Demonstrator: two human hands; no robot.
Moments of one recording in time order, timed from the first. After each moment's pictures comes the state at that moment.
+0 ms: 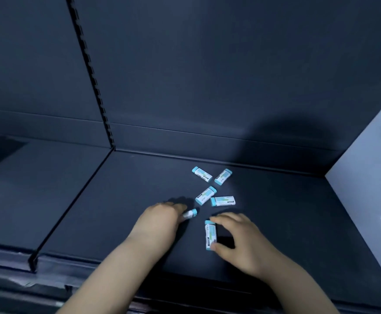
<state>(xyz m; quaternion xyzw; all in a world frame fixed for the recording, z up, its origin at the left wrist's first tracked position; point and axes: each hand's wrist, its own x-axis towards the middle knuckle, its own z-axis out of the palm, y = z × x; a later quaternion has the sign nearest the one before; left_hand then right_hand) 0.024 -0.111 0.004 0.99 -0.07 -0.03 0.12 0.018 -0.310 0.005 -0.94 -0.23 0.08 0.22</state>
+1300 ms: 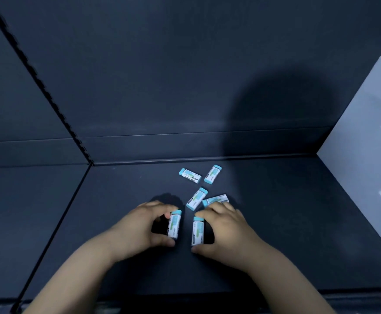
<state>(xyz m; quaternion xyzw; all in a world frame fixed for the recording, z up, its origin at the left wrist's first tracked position) 0.063 -0.071 0.008 0.93 -0.21 -0.14 0.27 0.040 -0.287 0.003 -0.96 -0.19 0.07 0.21</state>
